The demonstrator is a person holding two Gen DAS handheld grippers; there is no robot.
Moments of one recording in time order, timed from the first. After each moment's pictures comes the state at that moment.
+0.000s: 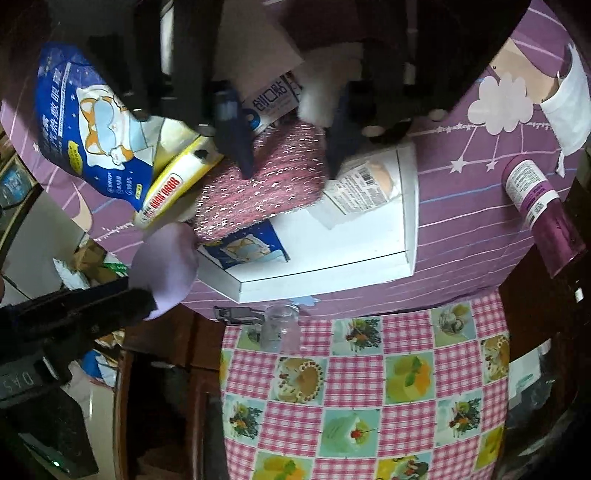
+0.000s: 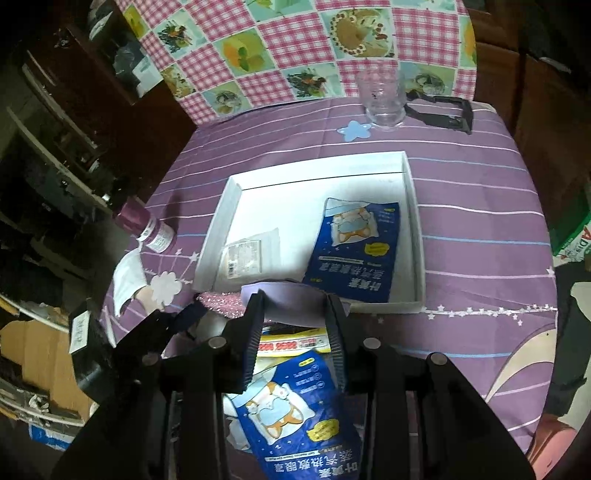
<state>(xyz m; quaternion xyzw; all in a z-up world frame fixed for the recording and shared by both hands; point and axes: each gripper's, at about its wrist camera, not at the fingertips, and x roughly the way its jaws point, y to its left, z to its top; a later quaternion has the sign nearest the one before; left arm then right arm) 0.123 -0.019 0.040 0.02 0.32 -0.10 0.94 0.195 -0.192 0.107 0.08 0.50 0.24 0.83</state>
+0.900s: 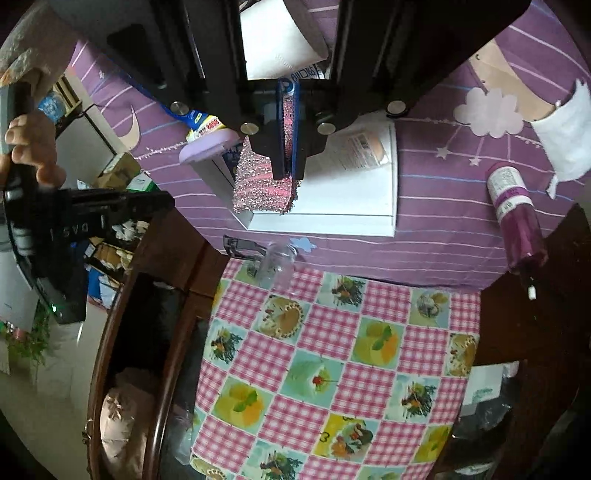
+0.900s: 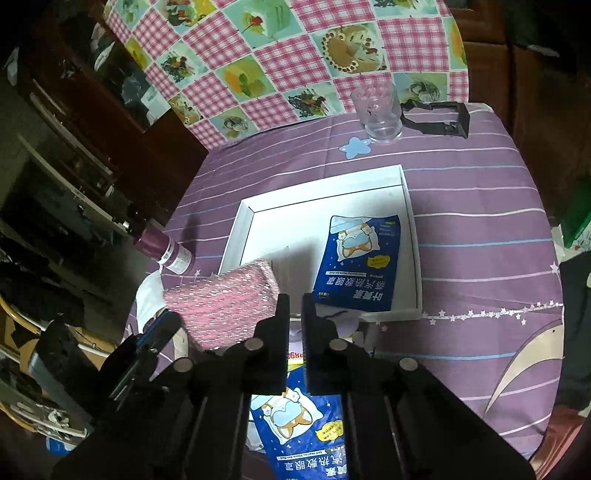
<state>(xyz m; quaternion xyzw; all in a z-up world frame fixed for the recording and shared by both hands) 0.088 0.006 0.110 -0.10 0.26 -0.09 0.96 0.196 -0.214 0.118 0.14 0.47 0.26 0.83</state>
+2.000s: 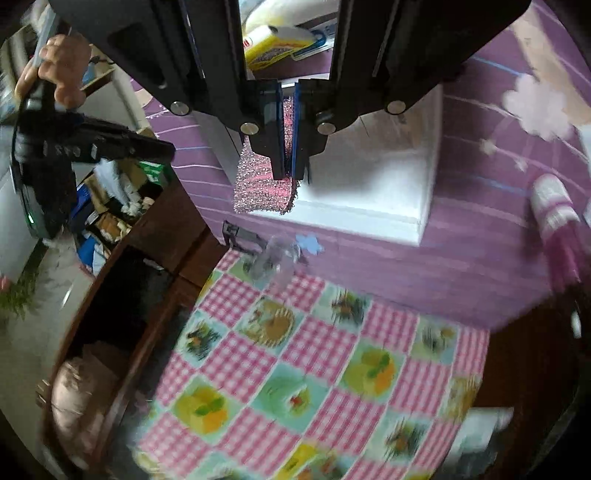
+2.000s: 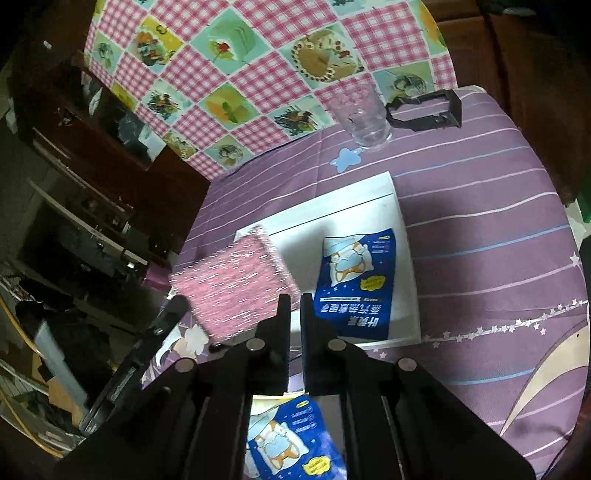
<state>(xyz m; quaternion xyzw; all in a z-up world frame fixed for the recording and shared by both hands) 0.170 0.006 0.090 -0.21 0.30 -0.10 0.92 0.228 -0.238 0.089 0.22 0.46 0.28 0.81</state>
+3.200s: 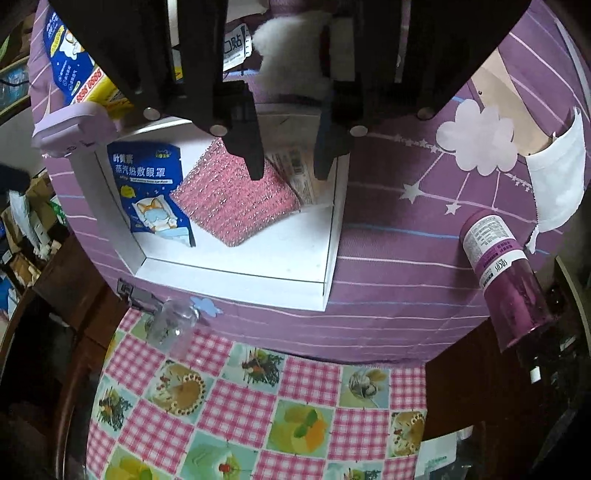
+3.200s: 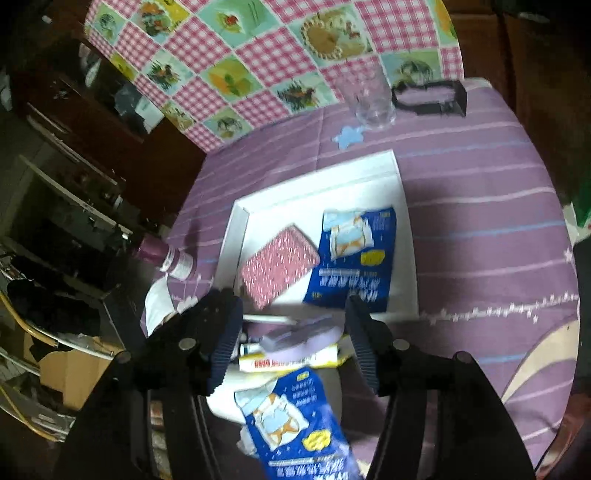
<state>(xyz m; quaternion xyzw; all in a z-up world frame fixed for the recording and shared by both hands) 0.171 0.015 0.043 -0.10 0.39 0.06 0.91 0.214 -0.224 0.096 0.16 0.50 0.28 0.80</state>
